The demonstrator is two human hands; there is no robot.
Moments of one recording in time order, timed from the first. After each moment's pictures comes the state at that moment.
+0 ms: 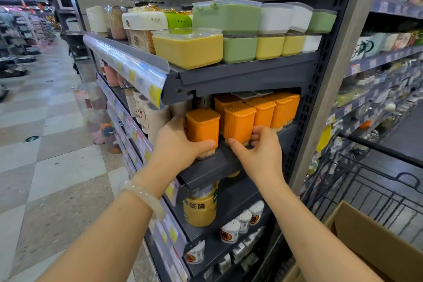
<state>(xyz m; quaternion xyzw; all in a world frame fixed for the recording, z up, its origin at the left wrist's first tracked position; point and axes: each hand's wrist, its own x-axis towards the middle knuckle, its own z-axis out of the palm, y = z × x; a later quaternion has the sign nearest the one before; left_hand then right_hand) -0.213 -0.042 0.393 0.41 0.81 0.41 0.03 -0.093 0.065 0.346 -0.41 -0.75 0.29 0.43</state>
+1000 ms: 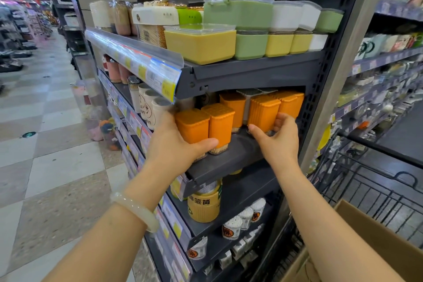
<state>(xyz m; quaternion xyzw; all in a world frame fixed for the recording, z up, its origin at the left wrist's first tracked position) -0.218 -0.069 0.386 0.42 0.73 0.53 0.04 -0.089 0.095 0.349 -0.43 -0.70 0.31 0.48</state>
